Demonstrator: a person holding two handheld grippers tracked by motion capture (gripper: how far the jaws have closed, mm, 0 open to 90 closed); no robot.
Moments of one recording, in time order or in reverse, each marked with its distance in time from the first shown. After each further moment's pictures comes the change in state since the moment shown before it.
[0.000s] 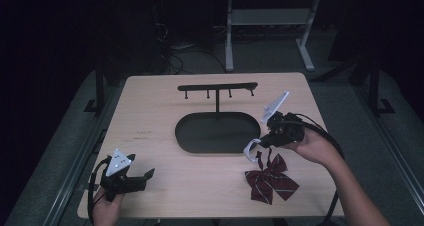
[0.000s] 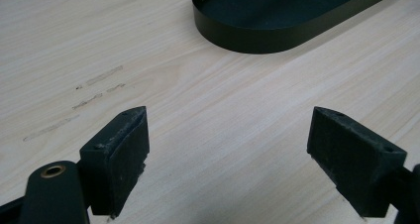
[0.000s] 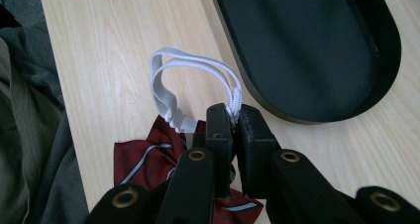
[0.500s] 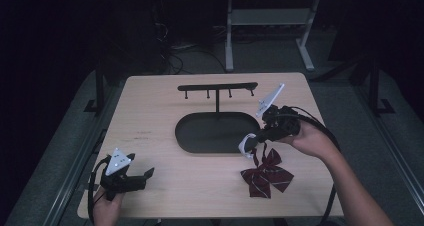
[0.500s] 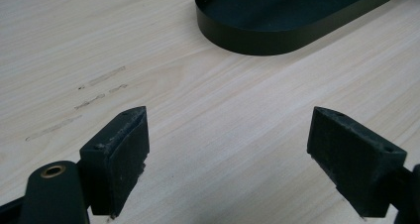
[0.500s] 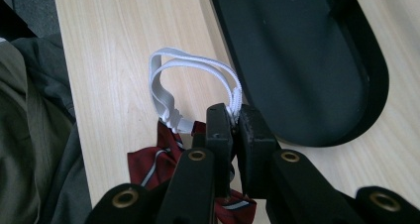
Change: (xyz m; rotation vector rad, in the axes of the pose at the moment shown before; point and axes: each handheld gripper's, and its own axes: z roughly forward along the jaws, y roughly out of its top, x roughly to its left) left arm 0.002 0.001 0.001 -0.002 0.005 -0.010; right arm -0.001 0.022 -0.010 -0.015 0.010 -0.038
